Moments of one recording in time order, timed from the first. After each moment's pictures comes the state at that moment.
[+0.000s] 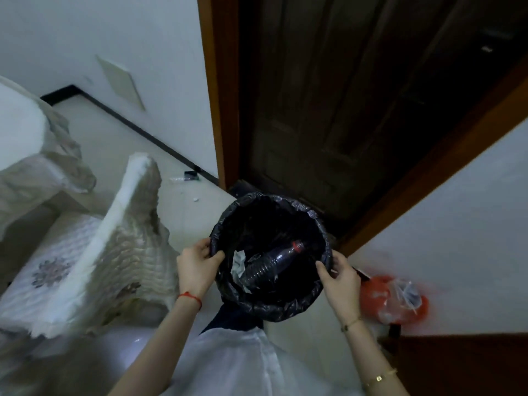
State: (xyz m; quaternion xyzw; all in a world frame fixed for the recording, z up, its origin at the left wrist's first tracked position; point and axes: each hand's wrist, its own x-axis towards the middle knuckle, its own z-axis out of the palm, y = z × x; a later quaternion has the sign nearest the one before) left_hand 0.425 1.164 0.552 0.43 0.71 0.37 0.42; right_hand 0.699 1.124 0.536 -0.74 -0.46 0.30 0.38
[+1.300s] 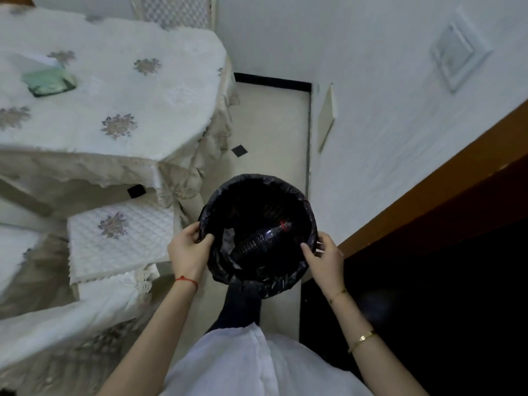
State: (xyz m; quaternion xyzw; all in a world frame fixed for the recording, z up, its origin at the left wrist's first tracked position) left_hand 0.280 1.640 0.546 -0.02 0.85 0.53 0.08; right_hand 0.426 1.866 0.518 -0.36 -0.79 0.47 0.14
